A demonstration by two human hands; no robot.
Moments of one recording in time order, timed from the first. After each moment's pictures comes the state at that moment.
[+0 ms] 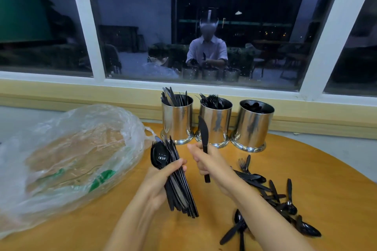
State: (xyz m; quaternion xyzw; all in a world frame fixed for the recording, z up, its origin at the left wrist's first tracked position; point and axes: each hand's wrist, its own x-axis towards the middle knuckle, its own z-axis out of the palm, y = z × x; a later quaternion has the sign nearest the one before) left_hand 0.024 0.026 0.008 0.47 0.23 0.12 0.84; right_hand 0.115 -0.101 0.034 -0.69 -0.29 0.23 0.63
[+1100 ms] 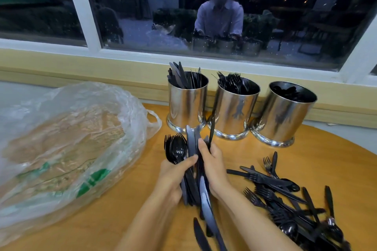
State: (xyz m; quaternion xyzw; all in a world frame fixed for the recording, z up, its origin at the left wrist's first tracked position) left_hand 0.101 0.054 -0.043 0.48 0.35 0.13 0.79; right_hand 0.171 -0.023 -0.055 -0.67 -0.16 0.16 0.71
